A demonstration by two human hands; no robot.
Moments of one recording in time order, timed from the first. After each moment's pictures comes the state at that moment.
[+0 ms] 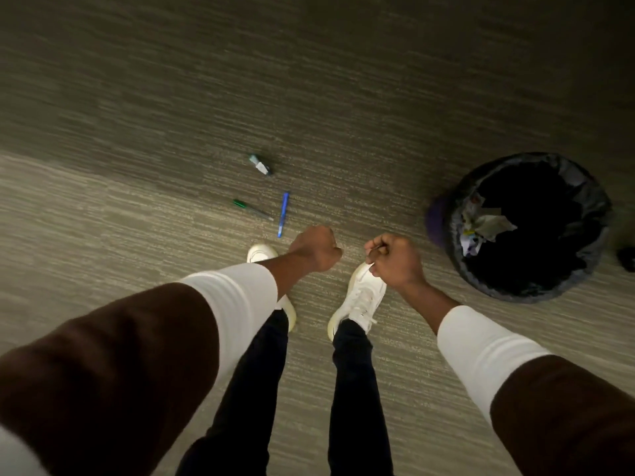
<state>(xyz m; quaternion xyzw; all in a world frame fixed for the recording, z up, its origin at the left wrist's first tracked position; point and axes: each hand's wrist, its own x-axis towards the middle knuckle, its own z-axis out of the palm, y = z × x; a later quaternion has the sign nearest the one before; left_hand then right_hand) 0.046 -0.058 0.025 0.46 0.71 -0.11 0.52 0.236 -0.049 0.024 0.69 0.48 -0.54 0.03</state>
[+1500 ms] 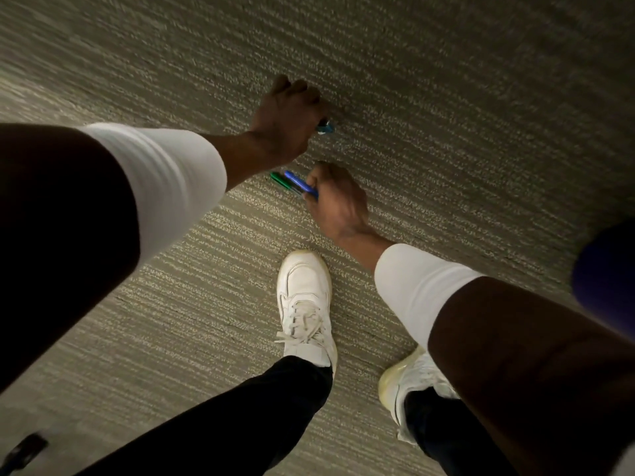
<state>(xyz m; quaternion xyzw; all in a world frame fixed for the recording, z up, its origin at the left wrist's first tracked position) -0.234 0.019 -0.231 0.74 0.64 -0.12 0.14 -0.066 -0.038 -0.247 0.46 0.82 -0.34 0.04</state>
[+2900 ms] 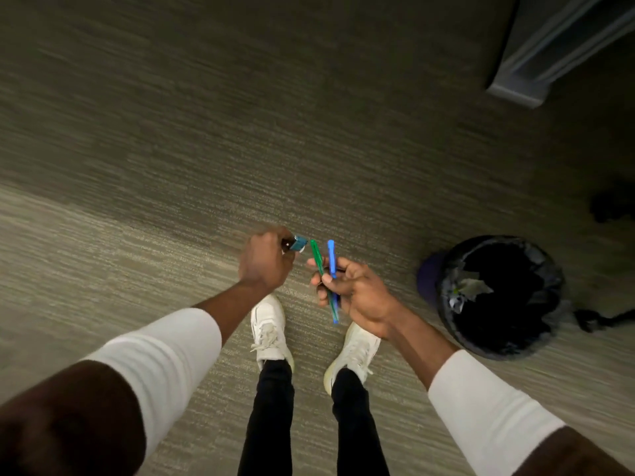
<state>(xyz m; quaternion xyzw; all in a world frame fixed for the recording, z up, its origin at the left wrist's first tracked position) -0.091 -0.013 0.127 0.48 0.82 0.07 0.31 0.111 0.009 0.157 0.43 0.24 -0.86 -0.11</state>
